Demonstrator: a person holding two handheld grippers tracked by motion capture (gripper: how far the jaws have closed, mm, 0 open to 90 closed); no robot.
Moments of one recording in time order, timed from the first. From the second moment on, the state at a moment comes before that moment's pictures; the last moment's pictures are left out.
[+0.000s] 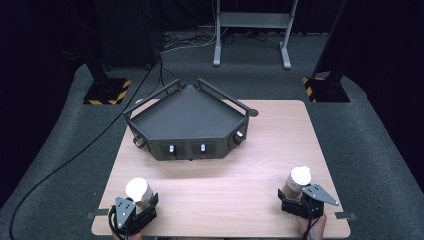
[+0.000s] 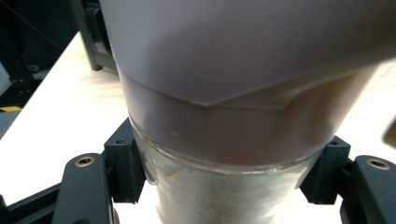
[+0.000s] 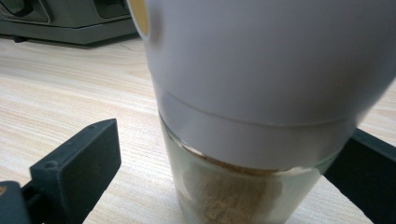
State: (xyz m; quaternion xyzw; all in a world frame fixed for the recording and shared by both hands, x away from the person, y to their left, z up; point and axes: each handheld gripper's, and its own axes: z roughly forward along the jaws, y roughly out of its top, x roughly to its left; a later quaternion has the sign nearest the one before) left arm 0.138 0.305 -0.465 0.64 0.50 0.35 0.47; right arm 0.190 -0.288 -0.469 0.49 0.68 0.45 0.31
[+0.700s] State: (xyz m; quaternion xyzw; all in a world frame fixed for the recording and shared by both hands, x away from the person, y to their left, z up) left arm 0.168 0.290 -0.450 0.66 0.47 0.33 0.48; right arm 0.189 -0.291 -0.471 0.50 0.67 0.46 0.31
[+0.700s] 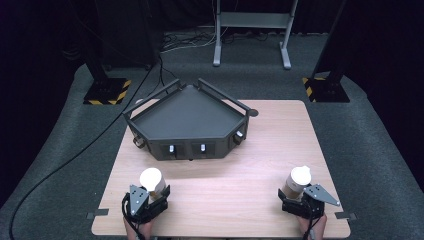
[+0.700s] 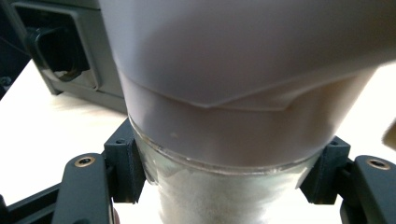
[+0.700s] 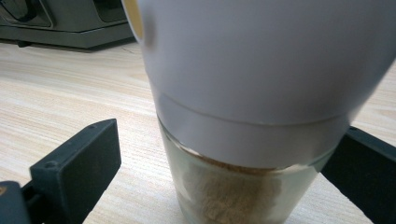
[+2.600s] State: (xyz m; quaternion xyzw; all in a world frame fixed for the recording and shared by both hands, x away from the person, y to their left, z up) left arm 0.240 0.259 -0.403 0.71 0.39 0.33 0.49; right arm 0.188 -0.294 -0.472 0.49 0.67 0.46 0.31
